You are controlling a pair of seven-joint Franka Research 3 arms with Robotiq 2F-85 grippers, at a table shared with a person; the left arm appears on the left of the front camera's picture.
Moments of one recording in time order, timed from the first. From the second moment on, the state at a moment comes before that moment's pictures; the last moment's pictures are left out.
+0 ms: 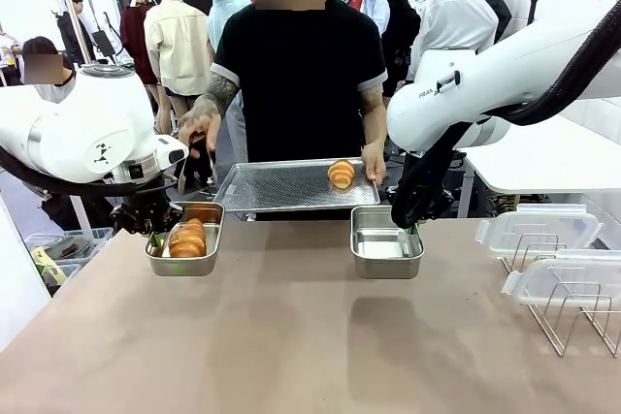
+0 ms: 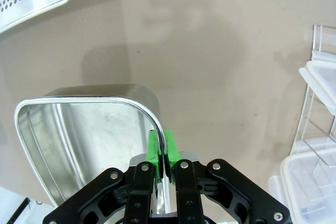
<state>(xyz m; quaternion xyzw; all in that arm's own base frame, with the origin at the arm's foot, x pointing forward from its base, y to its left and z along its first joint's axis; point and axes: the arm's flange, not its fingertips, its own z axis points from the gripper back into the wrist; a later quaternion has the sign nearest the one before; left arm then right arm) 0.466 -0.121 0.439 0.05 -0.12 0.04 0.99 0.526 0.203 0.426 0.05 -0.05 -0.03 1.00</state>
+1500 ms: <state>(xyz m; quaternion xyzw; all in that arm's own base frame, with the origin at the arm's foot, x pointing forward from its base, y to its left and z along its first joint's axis) 0.466 -0.121 0.439 0.05 -0.12 0.04 0.99 0.526 0.203 0.426 0.05 -0.05 -0.03 1.00</state>
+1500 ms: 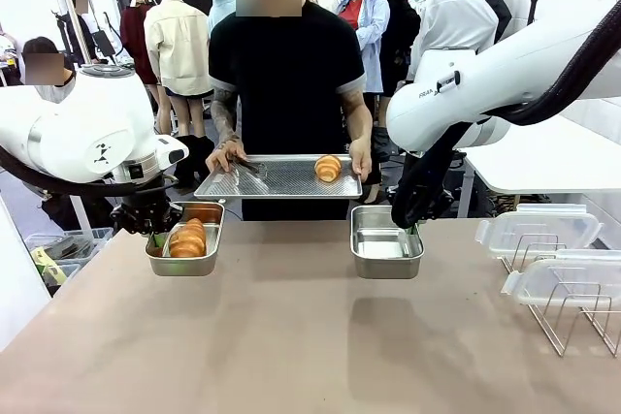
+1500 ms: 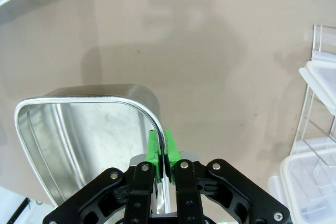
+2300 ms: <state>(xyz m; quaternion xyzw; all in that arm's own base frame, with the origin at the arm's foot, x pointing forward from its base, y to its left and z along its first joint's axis) 0.466 -0.121 0.439 0.05 -0.12 0.04 0.99 0.526 0.203 0.426 0.05 -0.05 -0.03 1.00</state>
